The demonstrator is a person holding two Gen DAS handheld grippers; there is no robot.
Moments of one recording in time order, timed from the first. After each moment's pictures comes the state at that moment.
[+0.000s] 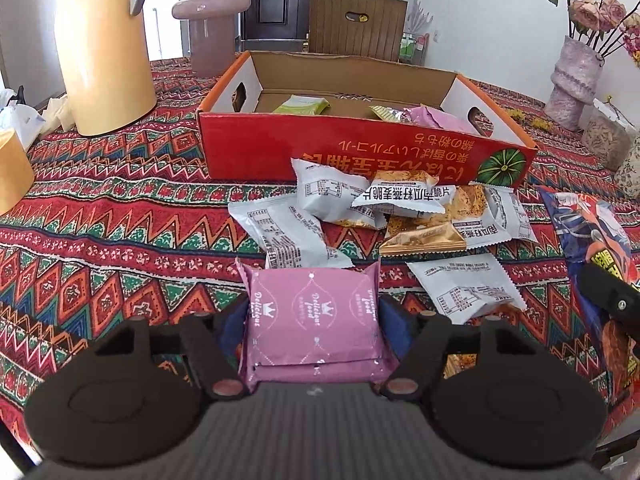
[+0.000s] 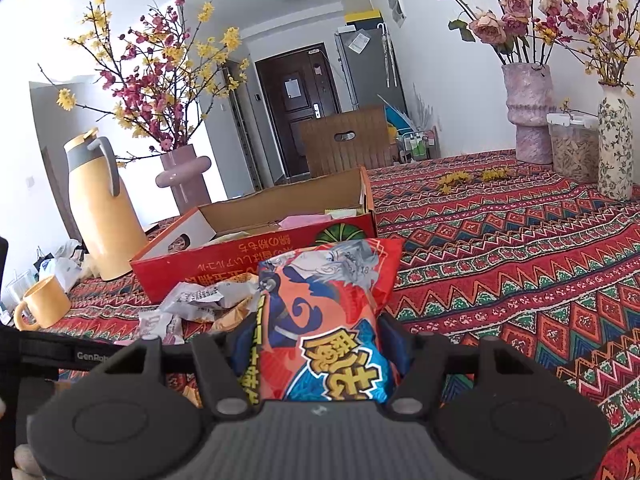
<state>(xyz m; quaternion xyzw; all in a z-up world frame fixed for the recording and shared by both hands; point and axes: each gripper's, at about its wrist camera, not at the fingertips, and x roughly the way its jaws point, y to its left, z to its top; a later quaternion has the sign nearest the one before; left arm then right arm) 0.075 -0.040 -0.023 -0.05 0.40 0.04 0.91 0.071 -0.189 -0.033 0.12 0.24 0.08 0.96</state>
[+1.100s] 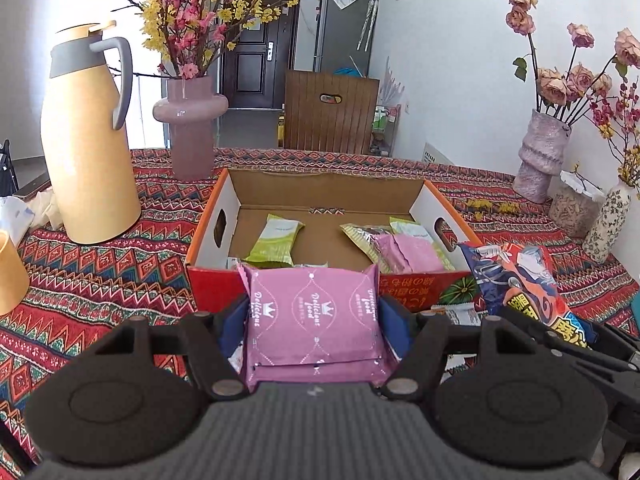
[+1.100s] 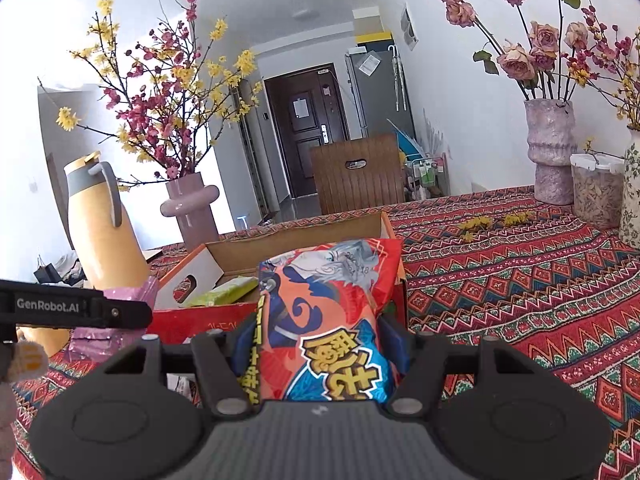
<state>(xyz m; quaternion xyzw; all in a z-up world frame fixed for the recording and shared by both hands) 0.100 -0.037 0.052 -0.04 0.30 0.01 0.95 0.122 -0.172 0.001 0.10 0.21 0.08 0.97</state>
